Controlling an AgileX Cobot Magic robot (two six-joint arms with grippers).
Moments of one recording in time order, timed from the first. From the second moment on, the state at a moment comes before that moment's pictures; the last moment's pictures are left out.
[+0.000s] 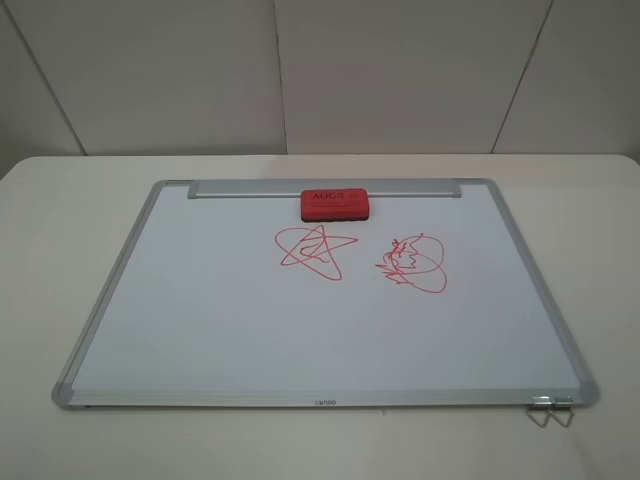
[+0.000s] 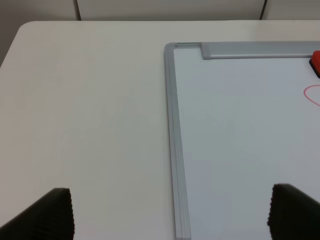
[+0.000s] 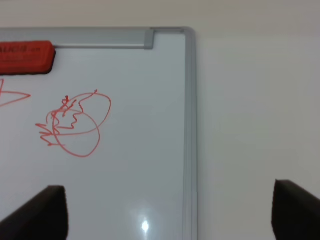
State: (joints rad) left arm -0.06 -0.01 -0.50 0.00 1.07 -0.02; right arm 0.06 0.59 -0.62 -0.03 0.89 0.02
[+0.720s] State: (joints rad) left arm -0.06 -0.01 -0.50 0.00 1.07 -0.02; right arm 0.39 1.67 -1.29 -0.08 0.94 -0.43
